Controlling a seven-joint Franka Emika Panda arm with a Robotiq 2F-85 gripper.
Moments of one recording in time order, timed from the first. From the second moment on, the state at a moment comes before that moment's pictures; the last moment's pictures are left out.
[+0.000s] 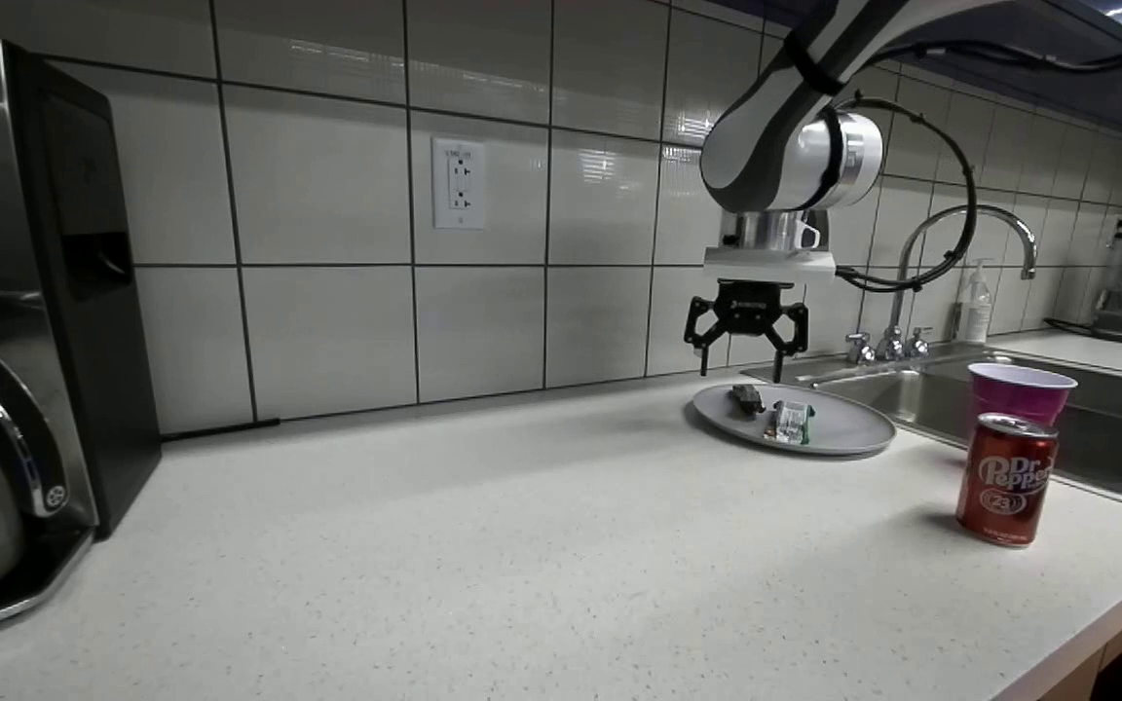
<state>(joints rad) 0.04 0.52 -0.16 -1.78 0.04 2.36 0.53</state>
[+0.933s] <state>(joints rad) 0.13 0.21 -0.13 -2.19 -0.03 2.42 0.66</state>
